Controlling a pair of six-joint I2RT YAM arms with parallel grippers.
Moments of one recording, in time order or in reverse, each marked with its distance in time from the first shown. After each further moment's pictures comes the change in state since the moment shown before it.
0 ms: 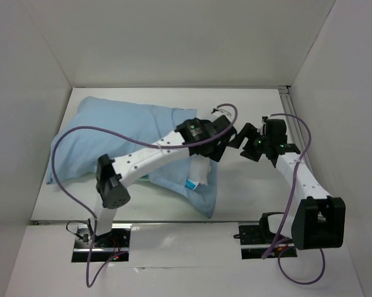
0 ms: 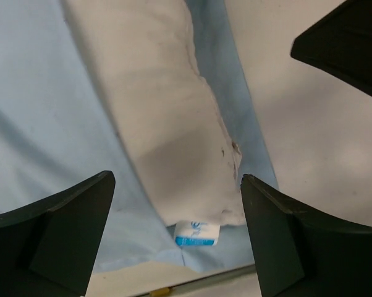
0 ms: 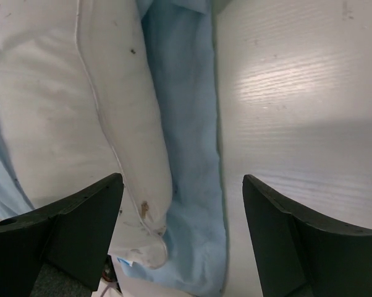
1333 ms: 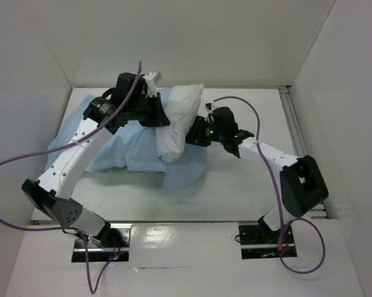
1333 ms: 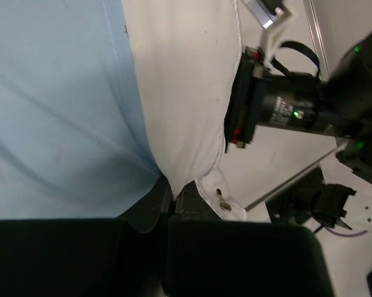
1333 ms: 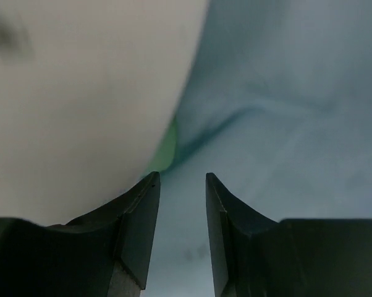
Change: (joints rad) left arm 0.513 -0.446 -0.269 0.201 0.641 0.067; right arm 0.458 0.284 0.196 0.362 0.007 0.133
